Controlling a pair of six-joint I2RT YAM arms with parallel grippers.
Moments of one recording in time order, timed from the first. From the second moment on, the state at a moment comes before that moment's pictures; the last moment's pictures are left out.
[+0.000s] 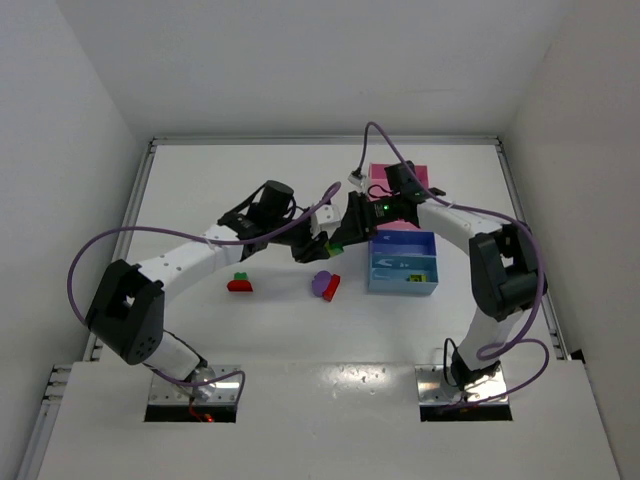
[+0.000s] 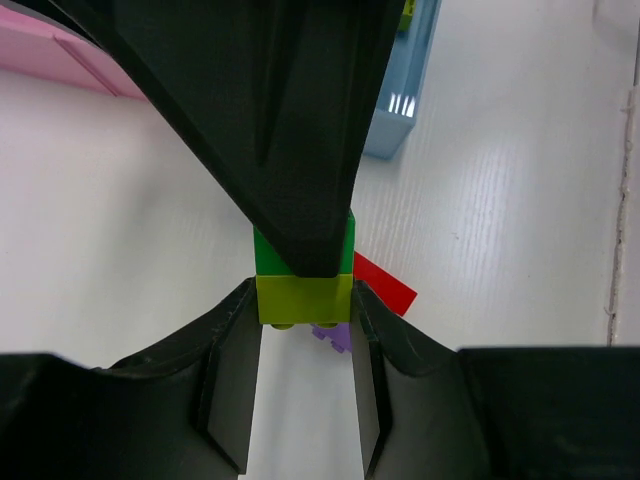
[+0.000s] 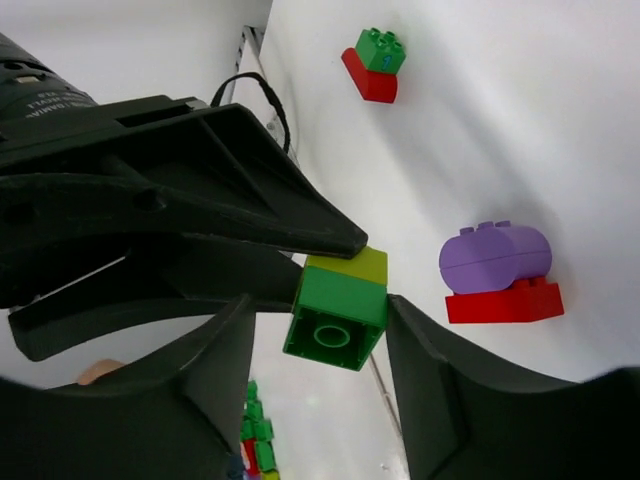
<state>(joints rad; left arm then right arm) -0.59 1.49 1.04 -0.23 0.63 0.46 0.34 1.79 1.16 -0.24 -1.12 0.36</state>
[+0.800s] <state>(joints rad) -0.59 1.46 0.93 -0.20 0.56 0.50 0.21 1.74 1.37 -0.45 -0.93 0.23</state>
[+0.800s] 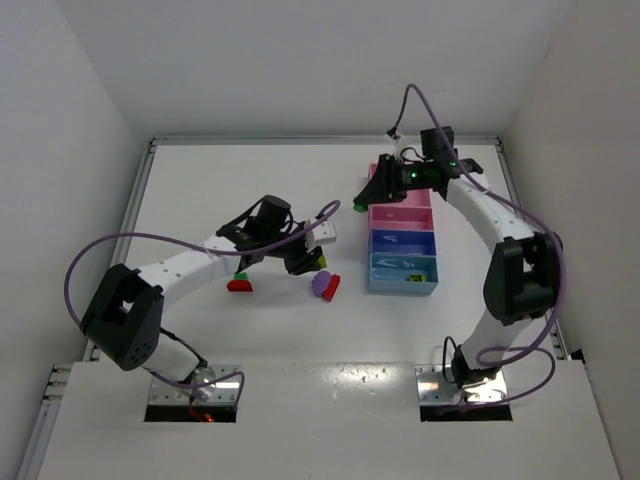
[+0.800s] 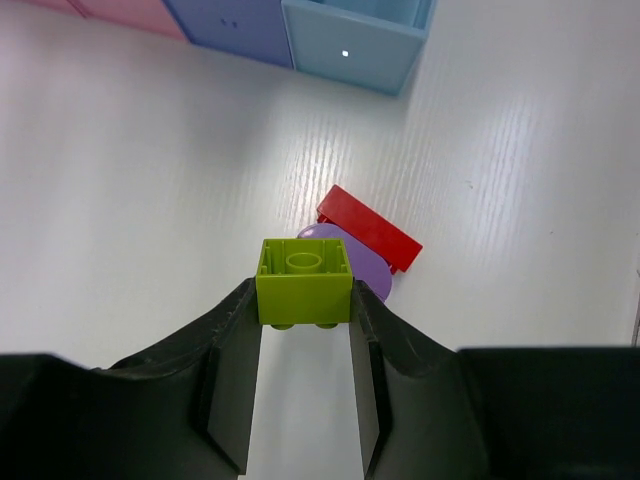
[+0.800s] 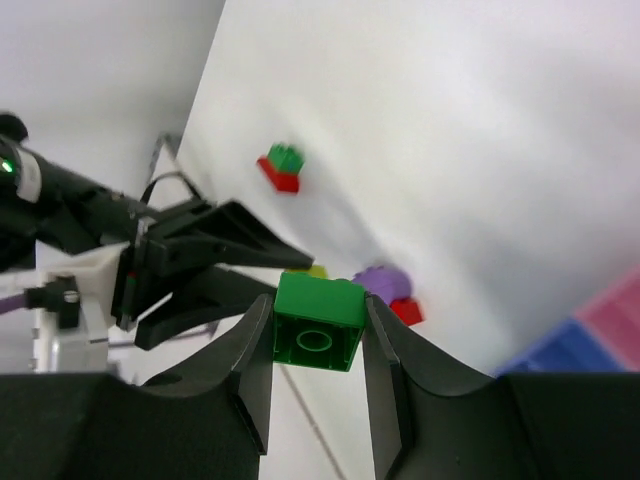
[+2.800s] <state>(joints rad) -0.81 1.94 1.40 -0.11 0.63 0.23 -0.09 1.57 1.39 -0.33 -0.28 0.17</state>
